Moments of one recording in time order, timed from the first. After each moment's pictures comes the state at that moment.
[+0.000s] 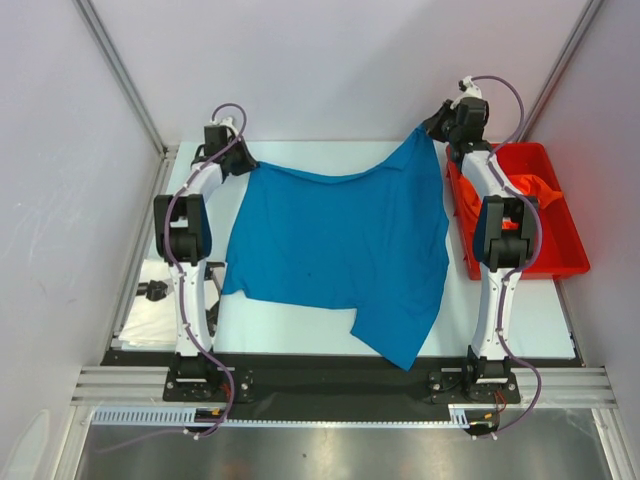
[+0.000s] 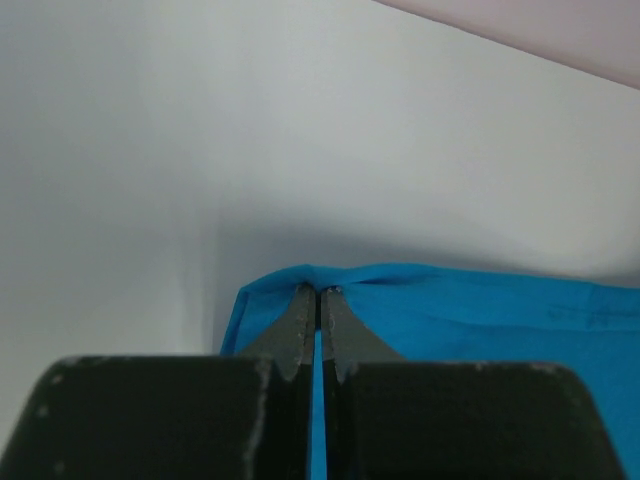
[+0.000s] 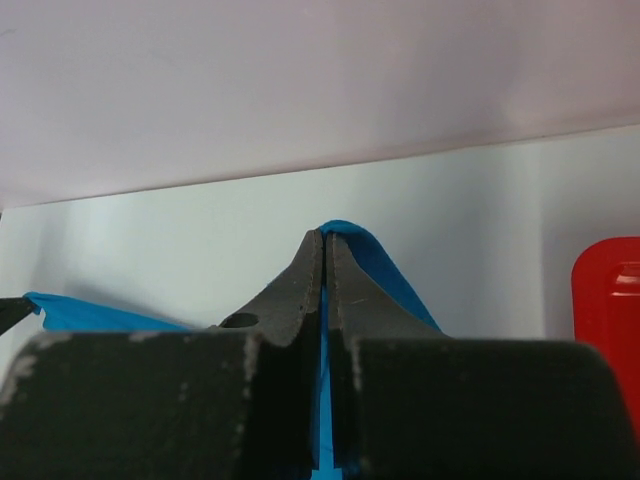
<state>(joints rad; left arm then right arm) 0.00 2.43 2.00 -0.19 0.30 -0.36 0.01 2.29 1.99 0.06 -0.22 0.43</state>
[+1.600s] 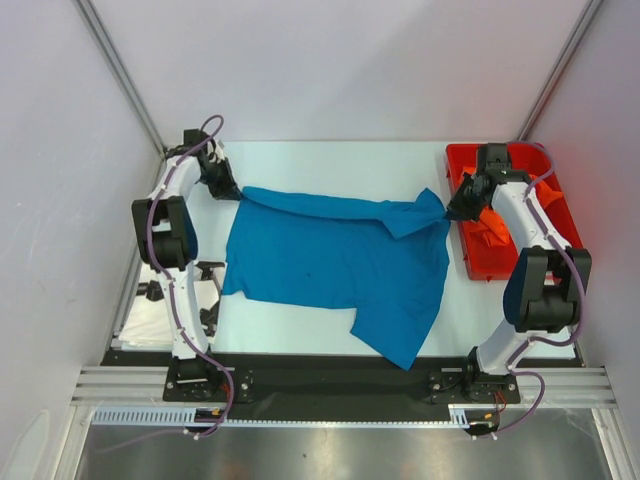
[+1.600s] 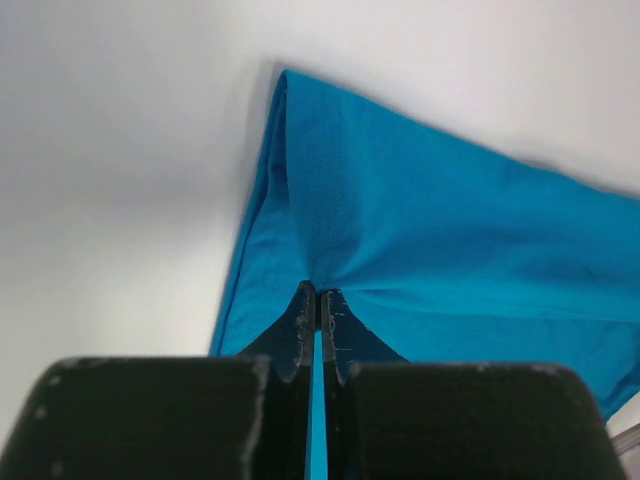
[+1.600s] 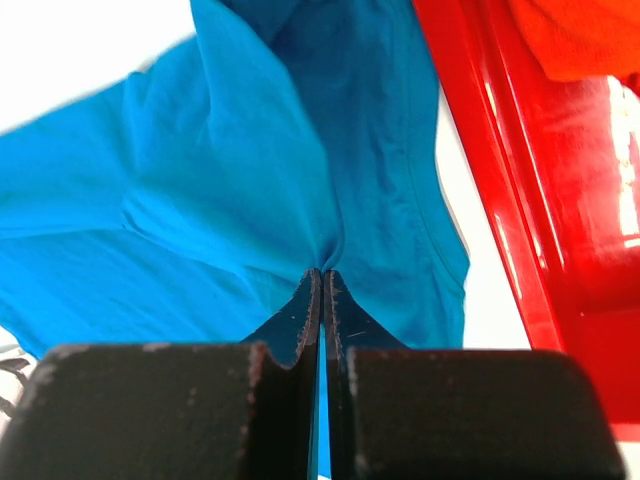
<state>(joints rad) 0.09 2.32 1.99 -0.80 0.39 -0.27 -0.03 1.68 1.41 -0.75 -0.14 0.51</state>
